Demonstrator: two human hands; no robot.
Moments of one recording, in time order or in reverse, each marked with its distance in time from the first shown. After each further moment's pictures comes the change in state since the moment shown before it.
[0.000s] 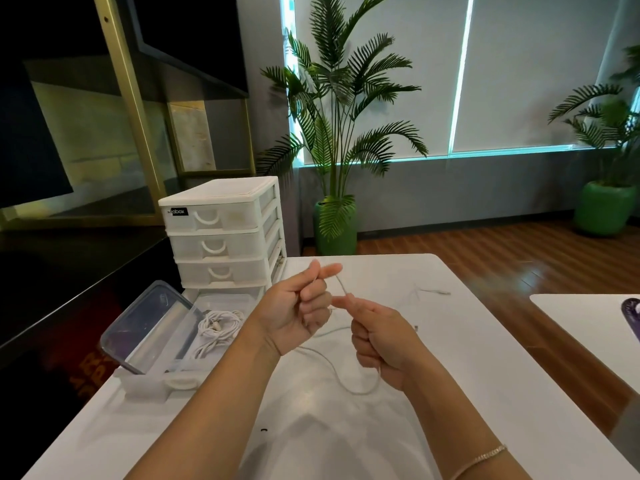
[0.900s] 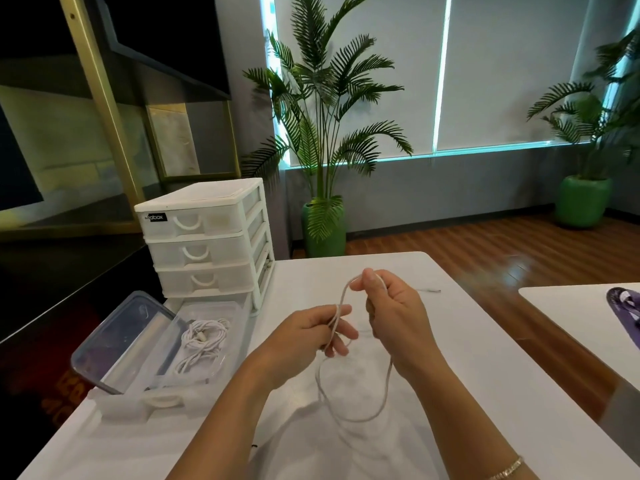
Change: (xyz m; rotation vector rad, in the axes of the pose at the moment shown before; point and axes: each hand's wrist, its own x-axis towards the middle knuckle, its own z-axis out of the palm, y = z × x) left_hand -0.001 -0.032 -0.008 1.090 0.103 0.047; right_hand 0.002 -0.011 -0.004 -0.356 0.373 -0.426
